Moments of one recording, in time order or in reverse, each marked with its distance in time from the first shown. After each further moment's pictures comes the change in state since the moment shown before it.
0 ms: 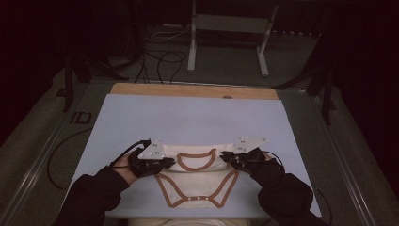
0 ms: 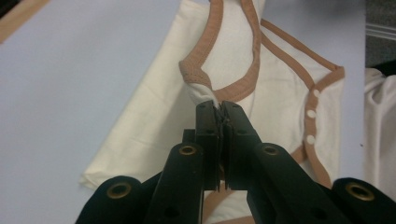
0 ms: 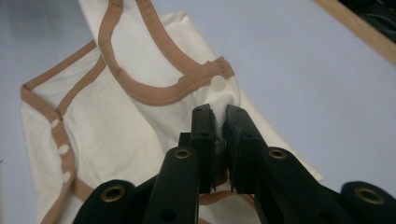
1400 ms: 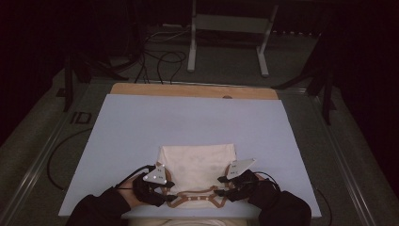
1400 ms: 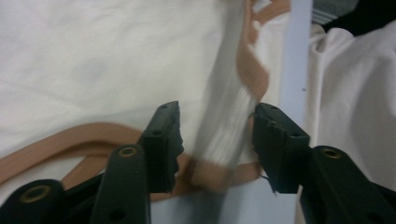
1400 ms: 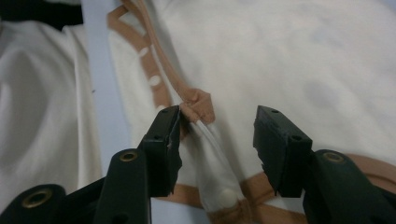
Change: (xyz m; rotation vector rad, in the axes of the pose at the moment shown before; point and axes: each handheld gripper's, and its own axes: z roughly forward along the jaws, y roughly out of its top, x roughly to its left) left arm -0.042 -0.046 0.040 0.078 -0.219 -0.066; right arm 0.045 -0.042 0.026 0.120 0.263 0.033
